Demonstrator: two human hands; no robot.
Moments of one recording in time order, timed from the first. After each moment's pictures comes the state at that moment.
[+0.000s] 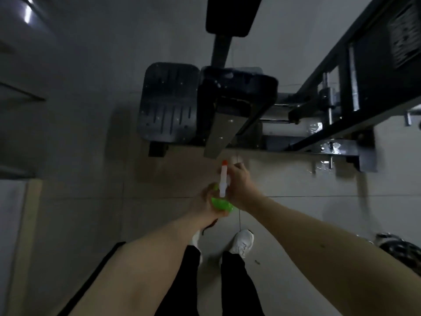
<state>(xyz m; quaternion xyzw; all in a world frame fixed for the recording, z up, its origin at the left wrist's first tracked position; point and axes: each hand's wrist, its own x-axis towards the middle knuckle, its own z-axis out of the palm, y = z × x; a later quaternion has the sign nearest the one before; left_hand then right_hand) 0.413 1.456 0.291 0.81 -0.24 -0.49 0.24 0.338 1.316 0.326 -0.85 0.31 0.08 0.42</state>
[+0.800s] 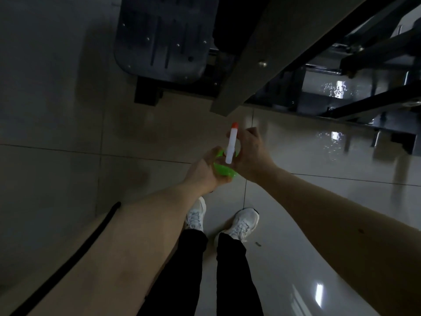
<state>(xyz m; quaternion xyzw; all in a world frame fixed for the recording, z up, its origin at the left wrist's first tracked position) 0.442 1.479 0.067 0.79 -0.19 -0.50 0.29 0.369 1.329 0.105 -0.87 0.31 0.11 0.38</state>
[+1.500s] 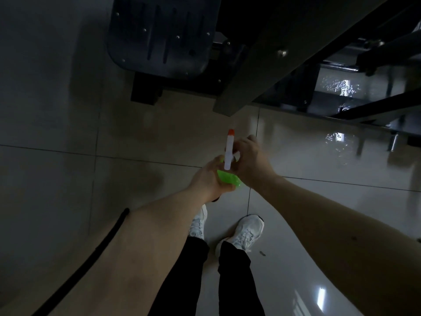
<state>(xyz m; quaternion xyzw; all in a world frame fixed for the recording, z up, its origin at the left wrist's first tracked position) 0.442 1.476 0.014 0.81 -0.24 -0.49 0.20 0.374 1.335 0.035 -0.88 0.27 0.10 0.37</state>
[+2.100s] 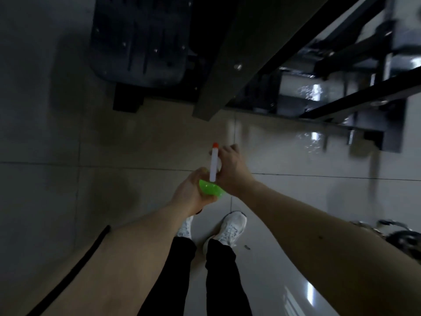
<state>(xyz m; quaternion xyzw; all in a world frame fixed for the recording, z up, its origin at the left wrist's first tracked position) 0.407 1.503 0.038 0.82 -0.20 -0.49 0.23 0.347 1.353 0.085 -0.89 0.28 0.09 0.36</state>
